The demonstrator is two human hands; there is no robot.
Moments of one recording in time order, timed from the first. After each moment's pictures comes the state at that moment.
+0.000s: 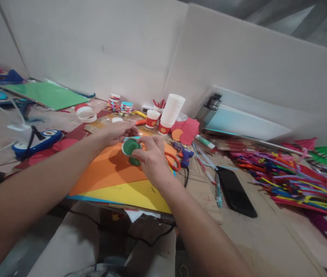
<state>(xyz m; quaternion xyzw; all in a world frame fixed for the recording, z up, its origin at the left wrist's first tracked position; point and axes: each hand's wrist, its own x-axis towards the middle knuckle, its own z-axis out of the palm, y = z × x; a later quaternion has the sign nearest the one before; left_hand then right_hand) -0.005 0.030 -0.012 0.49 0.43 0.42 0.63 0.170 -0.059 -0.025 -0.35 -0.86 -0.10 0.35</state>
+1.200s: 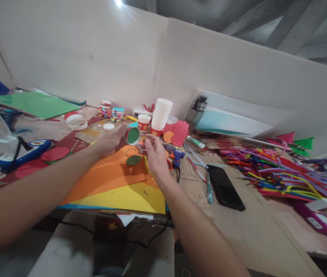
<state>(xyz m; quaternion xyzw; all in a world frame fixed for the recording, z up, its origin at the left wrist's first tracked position) 0.015 0.006 -0.013 0.62 0.25 0.48 0.57 0.177 -0.044 -0.023 -0.42 -0.54 0.43 0.59</state>
